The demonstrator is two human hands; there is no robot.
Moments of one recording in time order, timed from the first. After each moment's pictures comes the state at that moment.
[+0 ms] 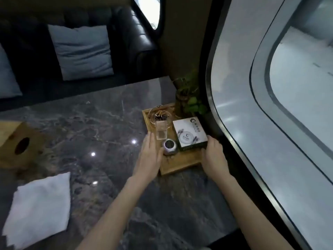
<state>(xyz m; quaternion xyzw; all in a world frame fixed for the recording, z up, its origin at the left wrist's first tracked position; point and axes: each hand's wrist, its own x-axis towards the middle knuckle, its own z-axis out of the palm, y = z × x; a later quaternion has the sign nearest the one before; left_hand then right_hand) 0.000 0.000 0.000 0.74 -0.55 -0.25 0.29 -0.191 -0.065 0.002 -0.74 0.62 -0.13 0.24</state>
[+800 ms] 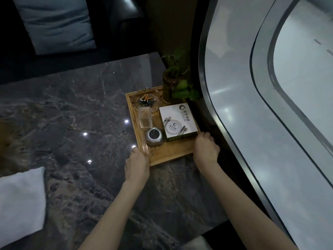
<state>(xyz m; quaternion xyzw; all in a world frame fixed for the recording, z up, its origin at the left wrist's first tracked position) -0.030 -0.002 -0.038 0.87 -0.39 -0.24 0.18 -0.191 -0.093 -0.037 -0.73 0.68 0.06 0.05</state>
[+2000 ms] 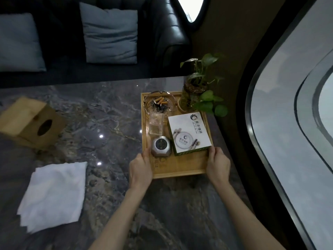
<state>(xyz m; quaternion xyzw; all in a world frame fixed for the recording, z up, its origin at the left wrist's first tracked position) 0.055 0.022 -0.029 0.85 -0.28 -0.21 0.40 -0.124 -0.082 -0.025 -0.69 0.64 -0.24 0.25</state>
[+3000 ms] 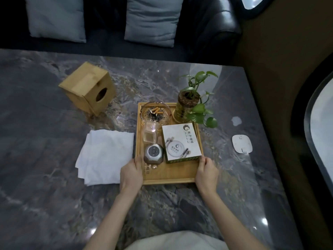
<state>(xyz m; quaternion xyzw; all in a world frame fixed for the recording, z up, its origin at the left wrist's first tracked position) 0.138 0.172 -0.054 0.90 -0.20 -0.22 0.33 -0.025 0.046 -0.068 -0.69 0.63 -0.18 0.31</state>
